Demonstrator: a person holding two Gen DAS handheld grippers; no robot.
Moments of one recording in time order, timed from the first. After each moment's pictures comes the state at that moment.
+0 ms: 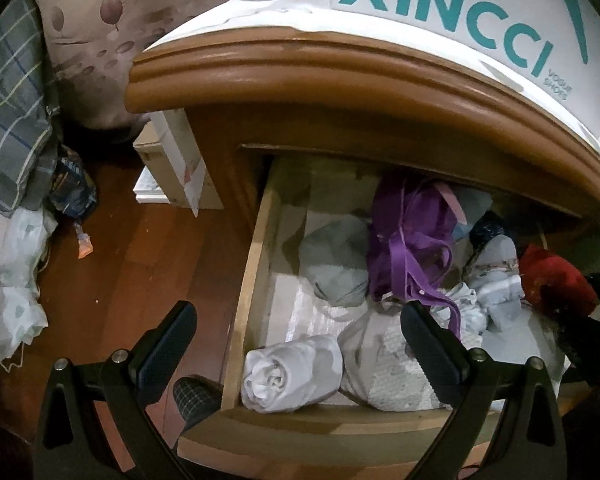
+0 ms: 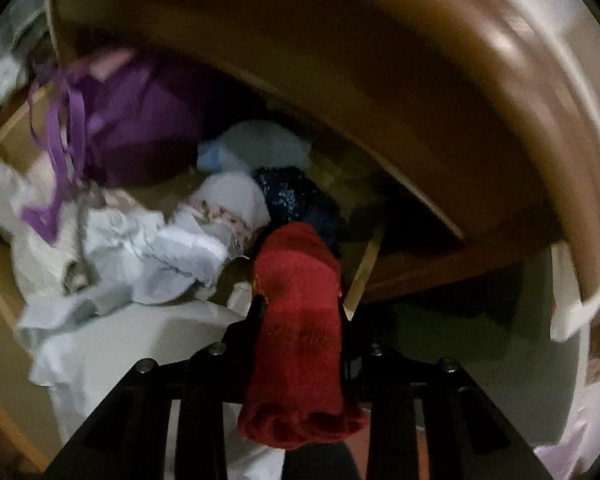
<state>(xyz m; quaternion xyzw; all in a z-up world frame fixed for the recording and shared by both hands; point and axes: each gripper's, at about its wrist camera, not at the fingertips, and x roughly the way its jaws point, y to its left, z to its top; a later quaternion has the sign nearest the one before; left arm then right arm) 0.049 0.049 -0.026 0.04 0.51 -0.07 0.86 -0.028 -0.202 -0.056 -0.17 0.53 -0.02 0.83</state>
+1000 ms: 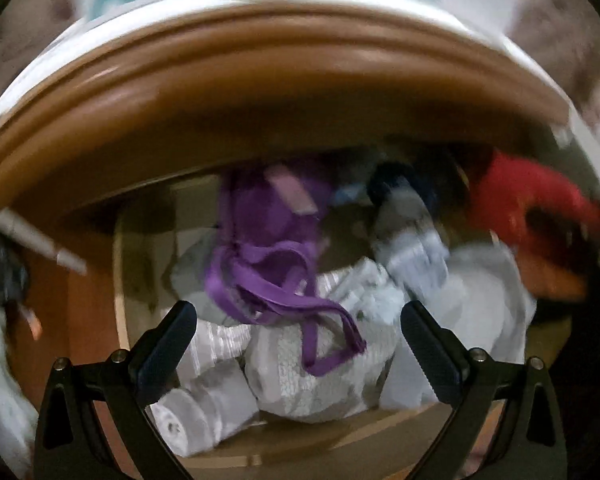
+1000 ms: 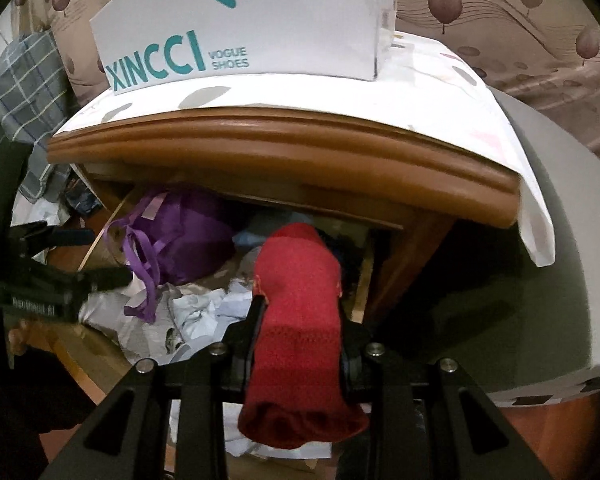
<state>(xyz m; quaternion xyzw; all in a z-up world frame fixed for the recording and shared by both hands) 0.057 -0.041 -0.041 0.14 0.52 -0.26 0.80 -0.057 -0.250 -0.016 0.03 0.46 0.01 0.89</state>
